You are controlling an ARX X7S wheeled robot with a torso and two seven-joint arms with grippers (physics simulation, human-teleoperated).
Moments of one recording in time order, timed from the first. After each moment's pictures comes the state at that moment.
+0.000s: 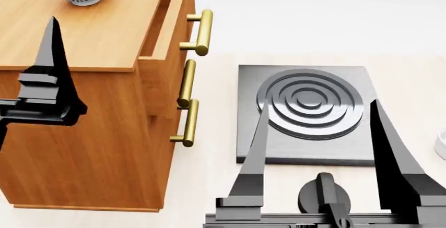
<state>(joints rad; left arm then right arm) -0.61 -0.23 0.10 0.79 -0.44 -0.88 -0.36 0.19 0.38 -0.22 -1.01 0.35 0.51 0.50</state>
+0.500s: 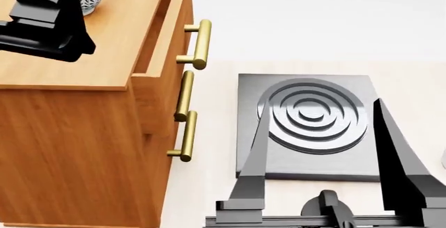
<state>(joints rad) -1.05 -0.14 0.01 0.80 -0.70 -1.33 -0.42 0.21 0.43 -0.24 -1.03 0.39 0.50 0.56</state>
